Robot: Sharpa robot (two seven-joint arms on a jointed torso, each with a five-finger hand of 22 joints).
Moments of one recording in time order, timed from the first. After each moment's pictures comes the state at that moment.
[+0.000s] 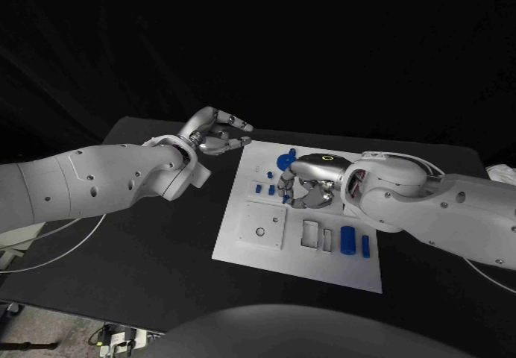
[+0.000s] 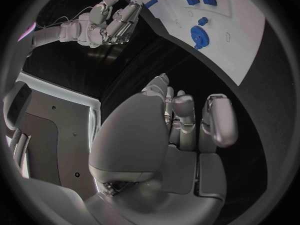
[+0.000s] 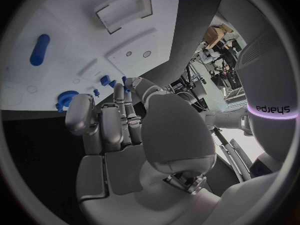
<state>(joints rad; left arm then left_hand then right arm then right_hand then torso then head) 1.27 -0.89 -0.23 1.44 -0.55 -0.54 0.38 1.55 -0.12 0.14 0.29 0.26 1.06 0.08 0.08 0.09 0.79 0.05 0.41 0.07 1.34 -0.04 1.14 0.77 0.05 1.46 0.06 1.26 1.31 1.30 -0.61 -0.20 1.57 -1.49 -0.10 -0.02 1.35 -0.07 0.34 0.00 0.55 0.95 0.13 0.23 0.64 0.94 0.07 0.46 0.52 1.36 0.01 1.38 1.21 0.10 1.29 0.12 1.20 1.31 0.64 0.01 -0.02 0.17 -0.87</state>
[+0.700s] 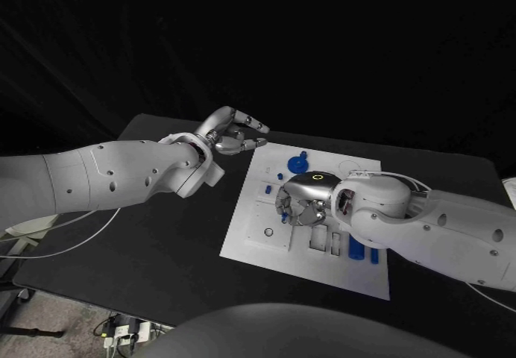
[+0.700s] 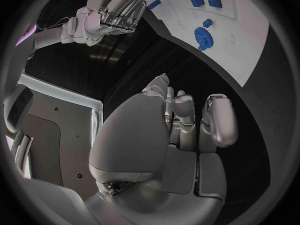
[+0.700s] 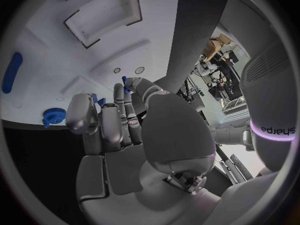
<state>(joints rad) 1.26 -0.87 -0.23 1.44 -0.58 -0.54 0.38 1.55 -0.12 0.14 0.29 0.26 1.06 0.08 0.08 0.09 0.79 0.05 0.41 0.07 1.34 -0.04 1.14 0.77 0.05 1.46 0.06 1.26 1.31 1.23 -0.54 -0.20 1.54 -1.61 -0.04 -0.07 1.35 -0.08 0.34 -0.01 0.55 0.95 0.13 0.22 0.63 0.95 0.07 0.46 0.52 1.35 0.01 1.38 1.20 0.10 1.29 0.12 1.18 1.31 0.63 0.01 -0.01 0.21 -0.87</state>
